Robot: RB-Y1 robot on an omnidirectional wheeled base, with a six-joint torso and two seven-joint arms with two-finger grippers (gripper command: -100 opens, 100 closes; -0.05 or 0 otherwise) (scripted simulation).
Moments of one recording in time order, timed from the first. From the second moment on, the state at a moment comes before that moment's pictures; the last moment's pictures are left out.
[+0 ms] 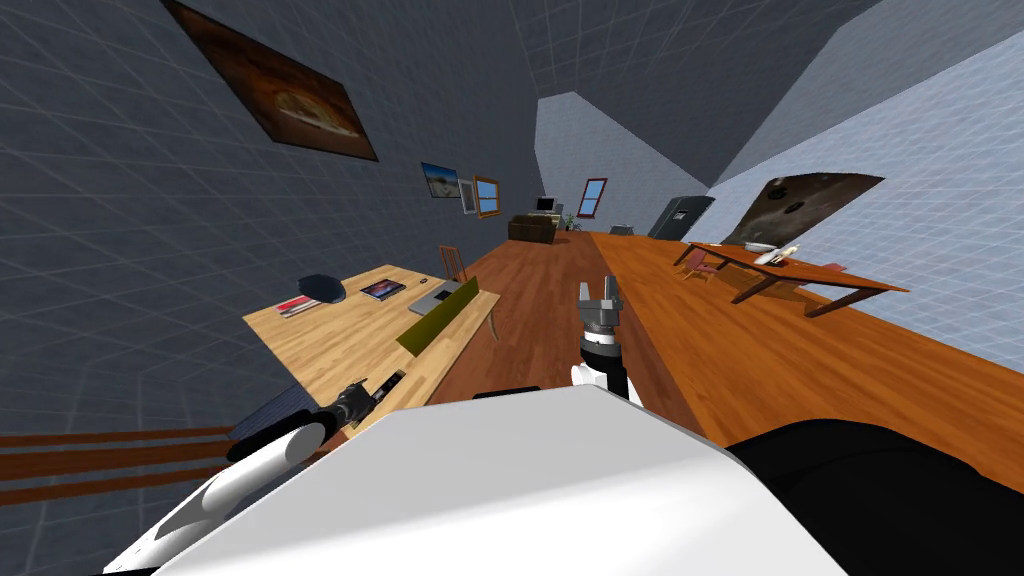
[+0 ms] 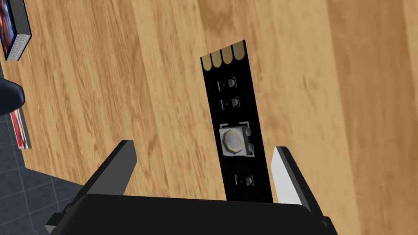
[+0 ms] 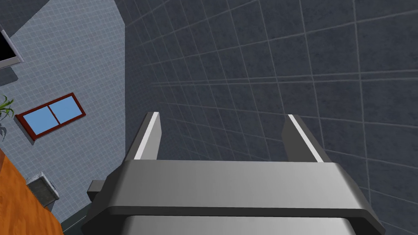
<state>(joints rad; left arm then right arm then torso) 0.48 0.75 0.12 -1.42 0.98 0.40 0.24 0.53 0.03 0.02 -2.23 0.01 -0.61 -0.16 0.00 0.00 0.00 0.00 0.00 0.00</state>
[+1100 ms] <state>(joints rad) 0.54 0.87 0.09 -1.23 1.20 0.63 0.30 0.53 0.03 0.02 -2.23 0.01 -0.61 -0.16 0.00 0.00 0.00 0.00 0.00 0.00</state>
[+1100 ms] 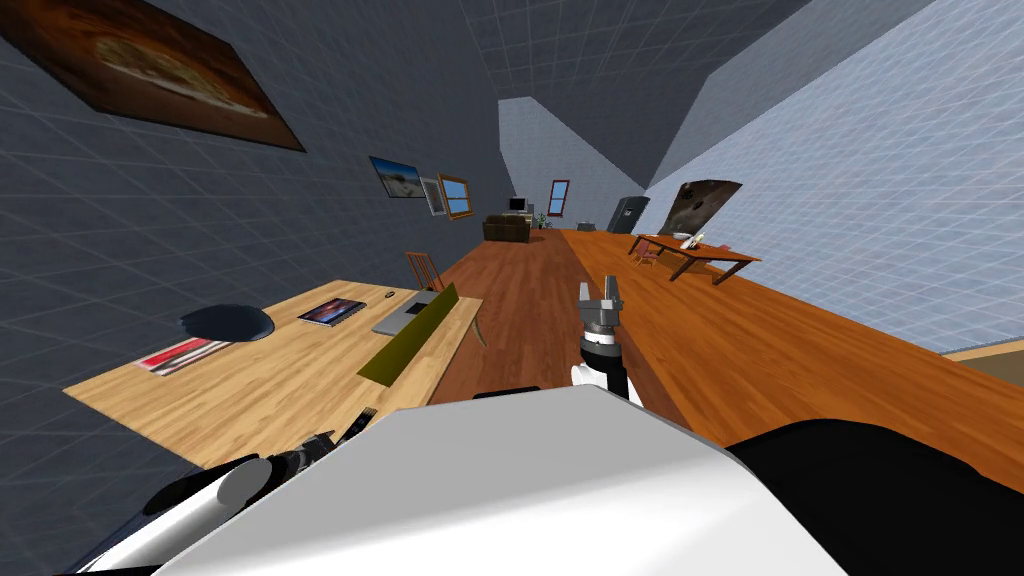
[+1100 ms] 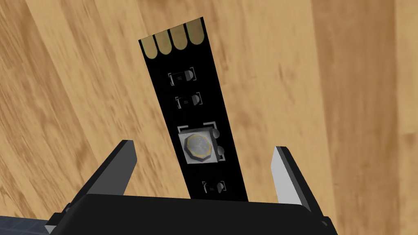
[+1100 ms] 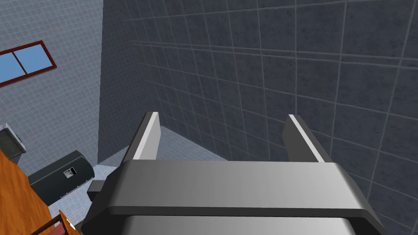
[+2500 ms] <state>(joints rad) 0.57 0.92 0.01 -0.99 1.41 0.80 0.32 0.53 0.03 0.02 -2.23 0.01 -0.61 -0.16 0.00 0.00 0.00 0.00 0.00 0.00</state>
